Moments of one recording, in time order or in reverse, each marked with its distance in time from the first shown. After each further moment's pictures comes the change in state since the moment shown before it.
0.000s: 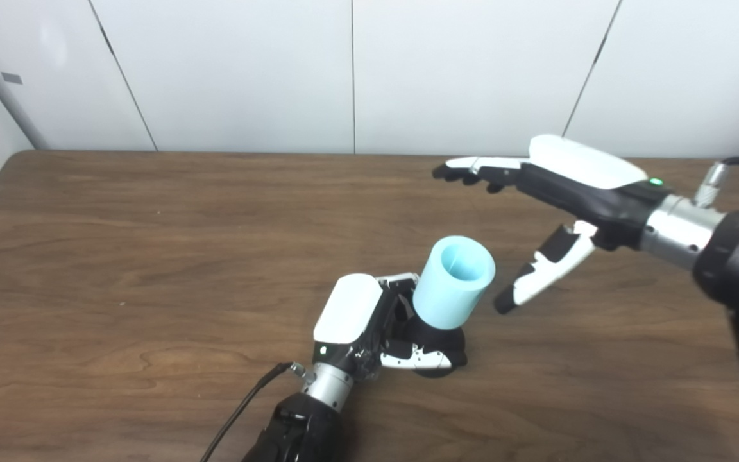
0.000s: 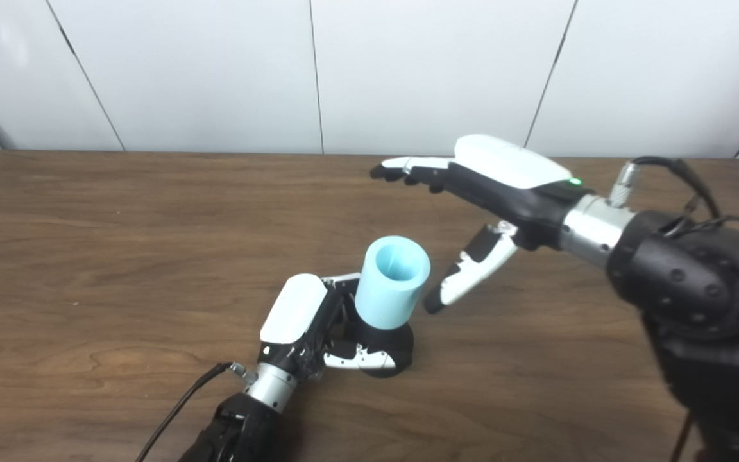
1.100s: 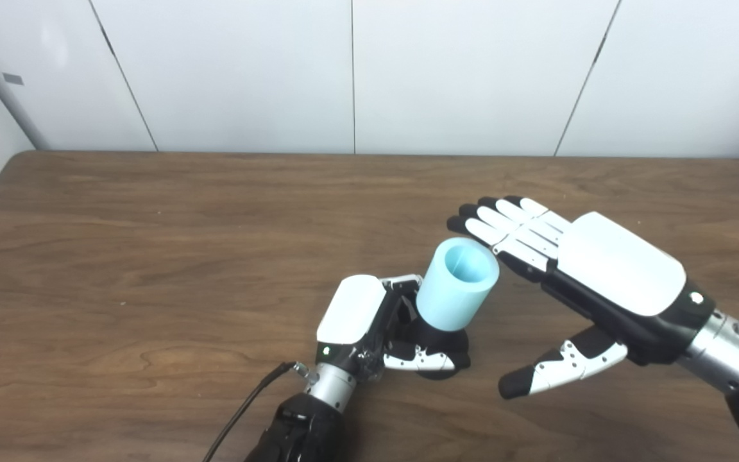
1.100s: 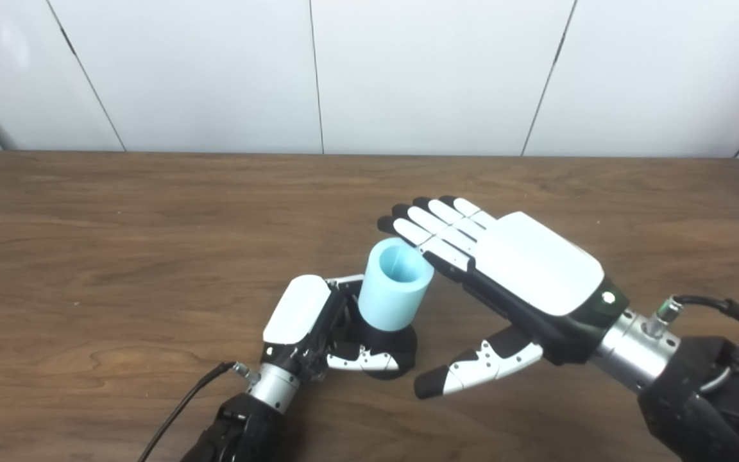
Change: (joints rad) left arm 0.004 -0.002 -0.001 -0.009 0.001 0.014 -0.018; right arm 0.362 0.043 -0.012 -0.153 -0.123 -0.360 -0.272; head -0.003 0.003
